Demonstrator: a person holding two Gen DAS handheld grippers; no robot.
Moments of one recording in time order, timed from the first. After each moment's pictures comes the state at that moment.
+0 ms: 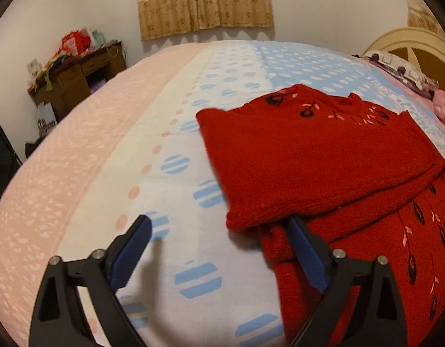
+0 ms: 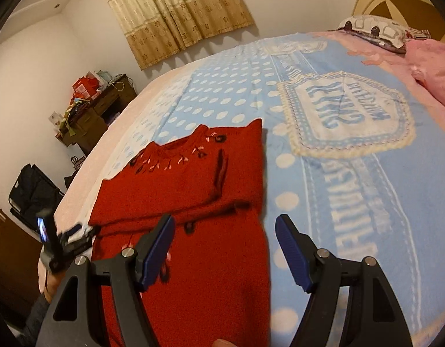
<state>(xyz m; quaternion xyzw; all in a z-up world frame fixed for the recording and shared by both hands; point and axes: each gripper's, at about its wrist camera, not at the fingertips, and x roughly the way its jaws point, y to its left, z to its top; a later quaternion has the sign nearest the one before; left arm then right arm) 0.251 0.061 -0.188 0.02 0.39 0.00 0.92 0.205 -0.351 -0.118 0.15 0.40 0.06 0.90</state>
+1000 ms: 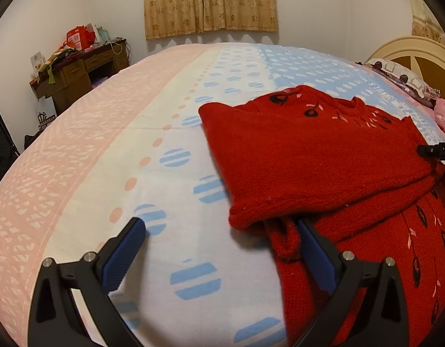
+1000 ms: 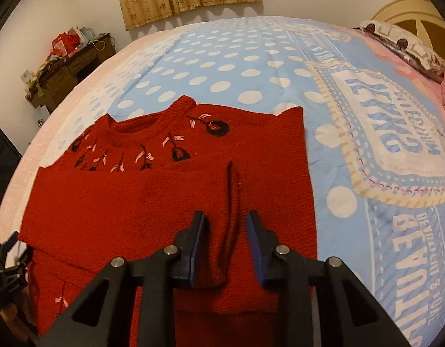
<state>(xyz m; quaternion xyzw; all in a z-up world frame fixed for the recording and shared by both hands) 0.243 0.069 -0.194 0.01 0.38 0.00 0.93 0.337 -0.294 -0.193 0.06 0.46 0.02 0.88</state>
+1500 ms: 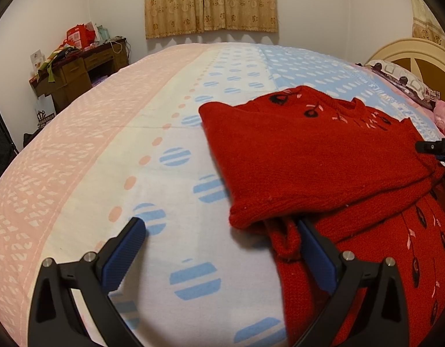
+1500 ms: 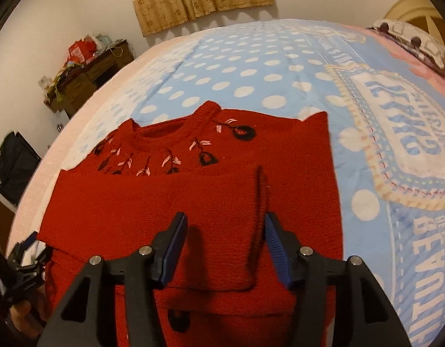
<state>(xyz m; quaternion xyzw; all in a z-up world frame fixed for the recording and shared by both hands) 0.244 0.071 -0.195 0.01 0.38 -0.01 0.92 0.337 -0.279 -0.191 0.06 0.45 0.06 0.89</state>
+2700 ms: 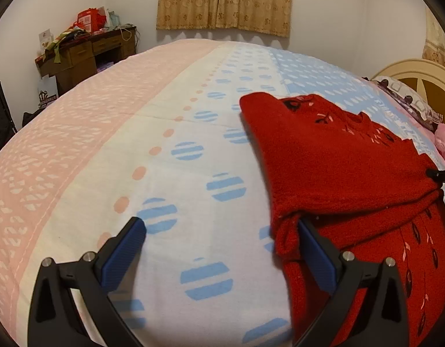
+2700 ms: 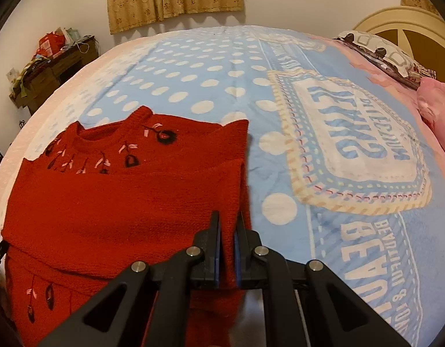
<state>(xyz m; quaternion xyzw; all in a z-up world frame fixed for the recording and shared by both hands) 0.246 0.088 -0.196 -0.04 0.39 0.00 0.92 0.331 -0.331 -0.189 0.02 0.44 -0.03 0.90</state>
